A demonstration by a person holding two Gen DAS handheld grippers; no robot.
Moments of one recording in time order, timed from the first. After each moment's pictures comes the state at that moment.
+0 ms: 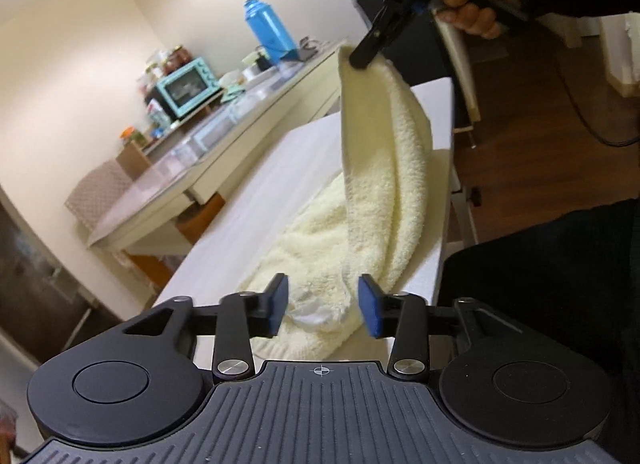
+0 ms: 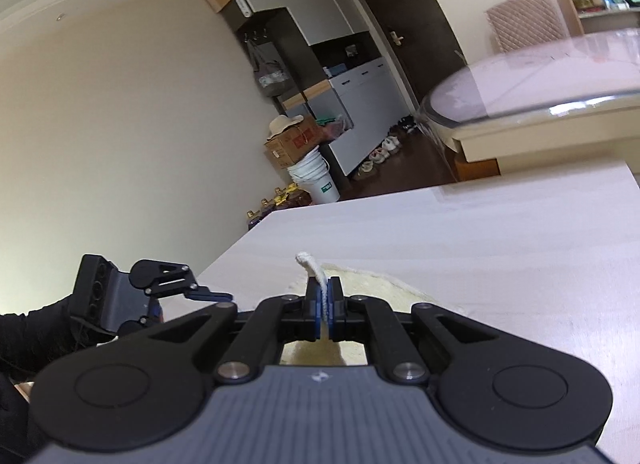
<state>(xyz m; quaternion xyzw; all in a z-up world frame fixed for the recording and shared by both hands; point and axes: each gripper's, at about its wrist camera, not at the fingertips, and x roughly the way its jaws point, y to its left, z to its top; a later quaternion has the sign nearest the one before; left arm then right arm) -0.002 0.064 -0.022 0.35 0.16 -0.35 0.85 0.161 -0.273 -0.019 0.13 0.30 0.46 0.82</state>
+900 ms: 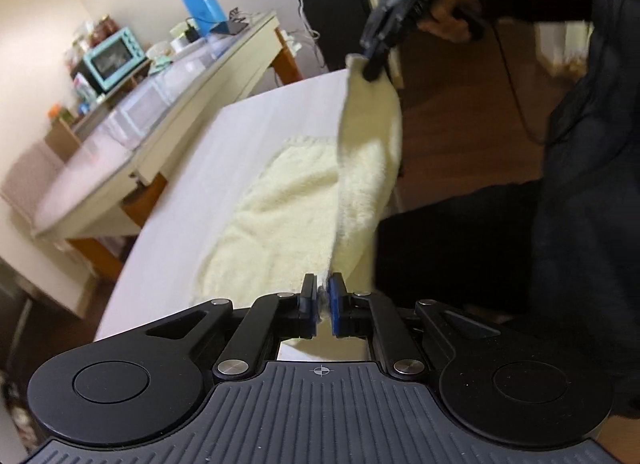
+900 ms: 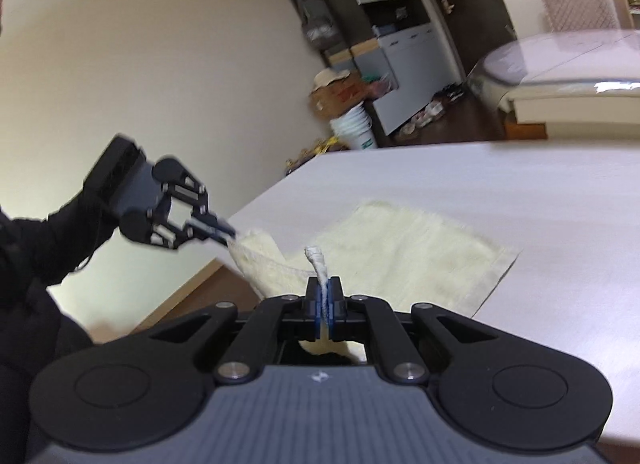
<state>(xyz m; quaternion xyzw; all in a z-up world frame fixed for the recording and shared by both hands) 0.001 0.083 0.036 0.34 0.28 -0.43 0.79 0.108 -0.269 -0.028 0.07 0.33 0.54 0.77</state>
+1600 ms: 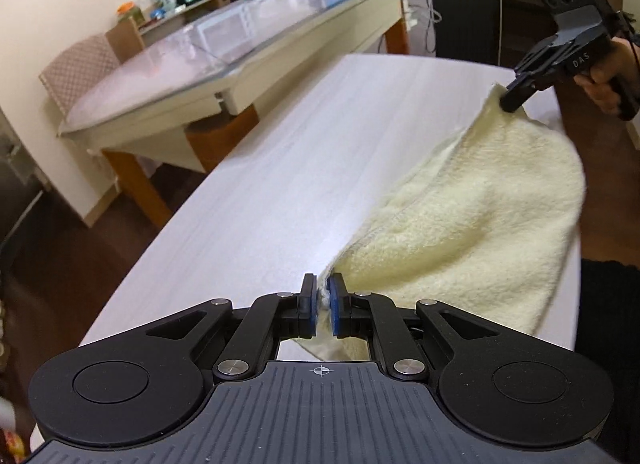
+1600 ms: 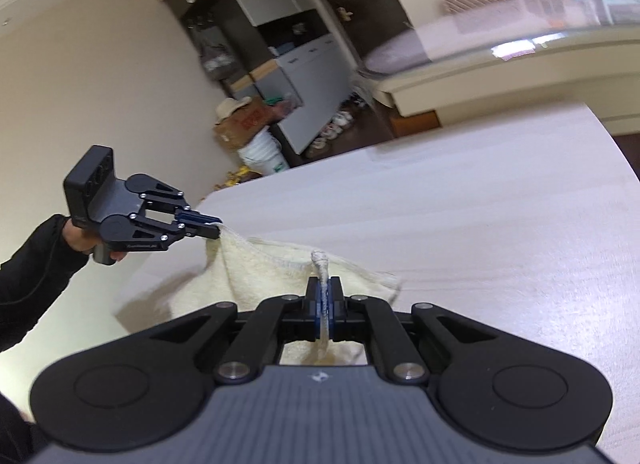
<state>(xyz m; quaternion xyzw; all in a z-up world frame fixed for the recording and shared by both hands) 0.171 0.073 -0.001 0.26 0.35 -0.32 0.84 0.198 -0.272 -0.071 0.13 0.35 0.39 0.84</state>
